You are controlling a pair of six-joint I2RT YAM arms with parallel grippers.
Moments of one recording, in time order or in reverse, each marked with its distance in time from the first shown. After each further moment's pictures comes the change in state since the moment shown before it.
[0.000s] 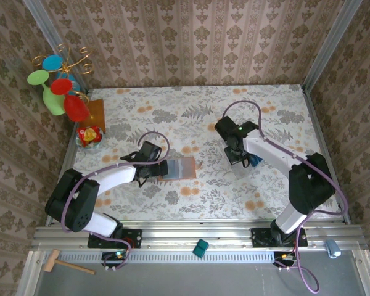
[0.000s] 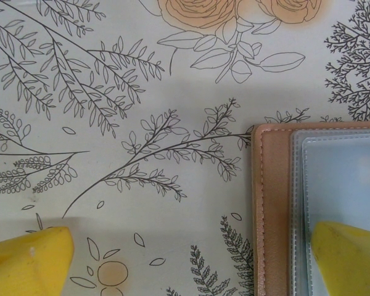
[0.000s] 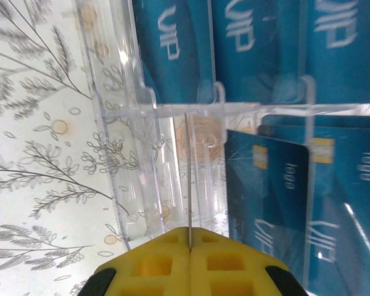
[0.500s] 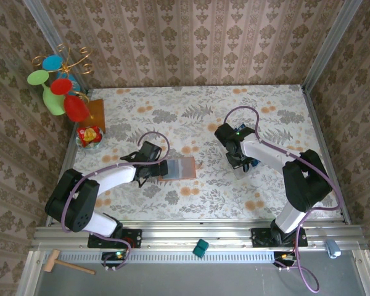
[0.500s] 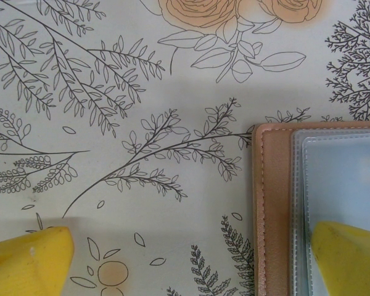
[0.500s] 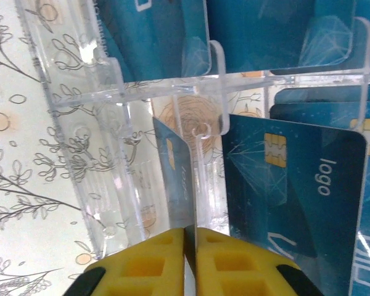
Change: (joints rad) left arm 0.000 0.000 -0.003 0.002 0.000 0.000; right arm -0.005 0.047 -0.106 0.072 0.049 0.044
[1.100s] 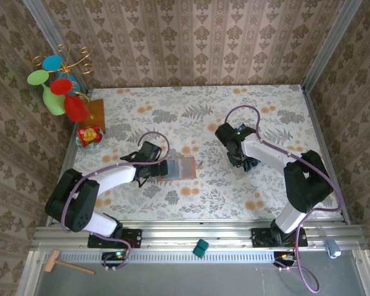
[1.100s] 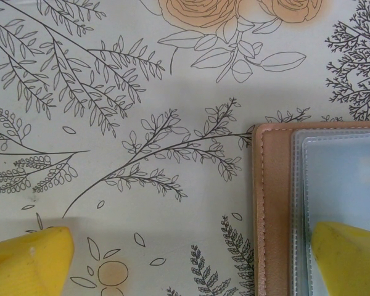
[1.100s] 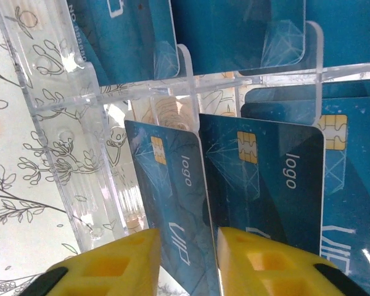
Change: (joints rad) left arm 0.000 0.000 0.000 0.000 0.000 0.000; right arm 0.000 -0.011 0.001 -0.008 0.041 0.016
